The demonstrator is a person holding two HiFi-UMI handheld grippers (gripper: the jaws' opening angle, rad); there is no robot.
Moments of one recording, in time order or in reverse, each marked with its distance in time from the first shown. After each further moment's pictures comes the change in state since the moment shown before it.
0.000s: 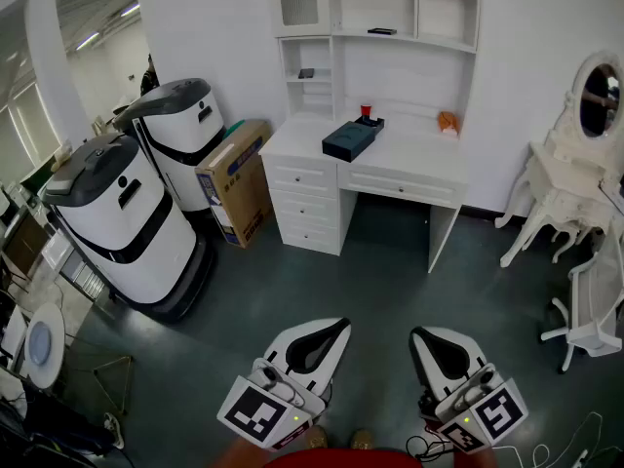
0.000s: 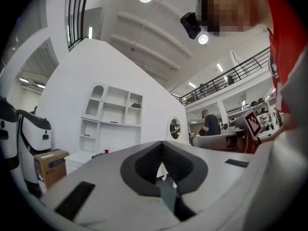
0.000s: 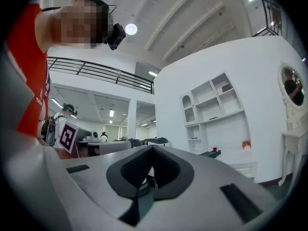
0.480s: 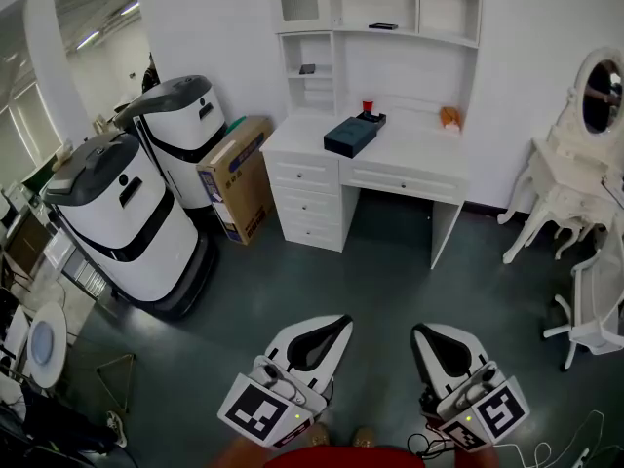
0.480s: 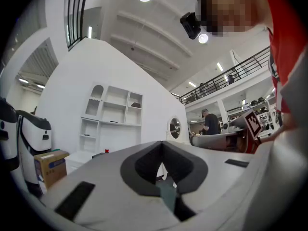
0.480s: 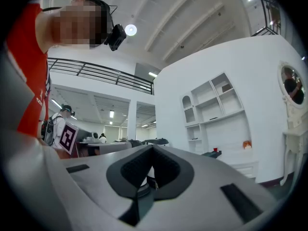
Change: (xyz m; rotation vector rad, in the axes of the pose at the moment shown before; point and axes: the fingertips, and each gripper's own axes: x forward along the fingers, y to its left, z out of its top) left arm 0.004 0.000 -0.004 0.006 0.007 0.001; right arm 0.001 -0.004 -0.002 0.011 -0.012 0.003
